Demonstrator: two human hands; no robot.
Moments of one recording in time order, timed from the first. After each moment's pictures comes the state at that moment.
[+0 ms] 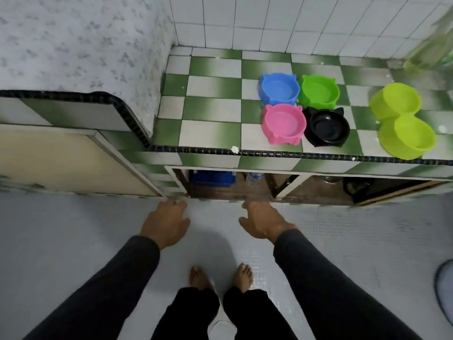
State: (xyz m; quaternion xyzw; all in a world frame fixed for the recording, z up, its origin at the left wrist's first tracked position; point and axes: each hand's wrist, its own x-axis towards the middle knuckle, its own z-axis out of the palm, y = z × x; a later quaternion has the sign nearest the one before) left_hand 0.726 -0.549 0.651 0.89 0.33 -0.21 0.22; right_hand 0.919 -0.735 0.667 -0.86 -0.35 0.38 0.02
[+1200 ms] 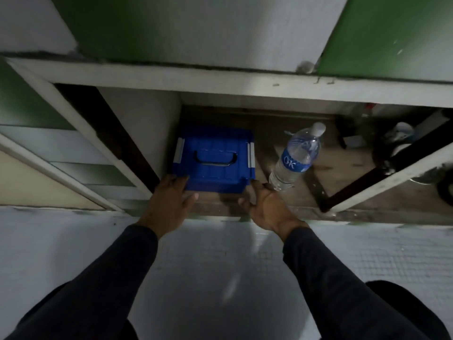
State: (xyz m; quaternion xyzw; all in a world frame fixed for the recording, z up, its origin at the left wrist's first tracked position) left_hand 0.849 -0.431 0.157 0.90 0.34 -0.01 0.29; right_hand 1.023 -0.623 0.172 -0.88 -0.32 0.30 0.16
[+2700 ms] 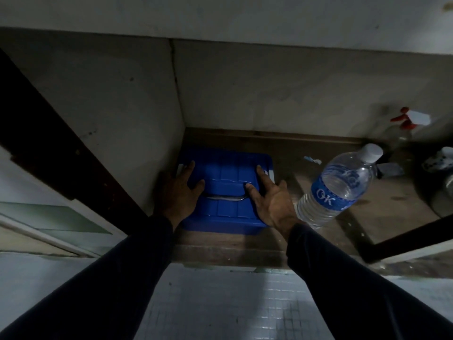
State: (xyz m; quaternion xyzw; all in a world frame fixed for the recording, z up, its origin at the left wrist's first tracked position) left_hand 0.965 -0.333 0.069 0.85 0.43 0.03 0.30; right_hand 1.118 -0.520 0.078 -0.90 -0.25 0.25 0.25
